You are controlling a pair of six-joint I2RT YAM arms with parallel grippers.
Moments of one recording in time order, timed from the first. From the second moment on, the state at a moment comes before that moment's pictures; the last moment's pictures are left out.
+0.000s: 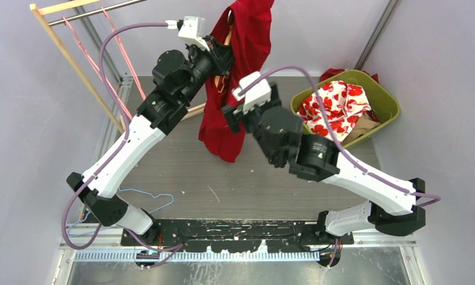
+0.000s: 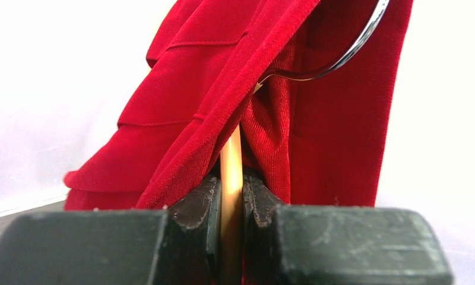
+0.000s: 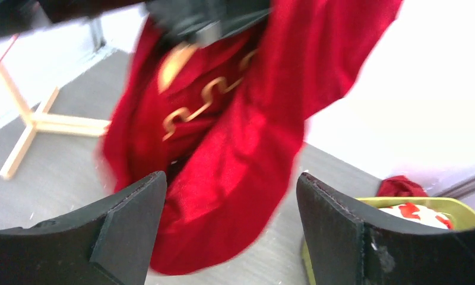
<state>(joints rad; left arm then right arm) -0.71 1.51 1.77 -0.04 -0.15 -0.29 1.23 1.28 1.58 -0.39 0.83 -0.15</state>
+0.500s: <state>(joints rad) -0.71 1.42 1.69 -0.13 -0.02 -0.22 1.02 1.39 1.81 -0.45 0.78 -0.23</state>
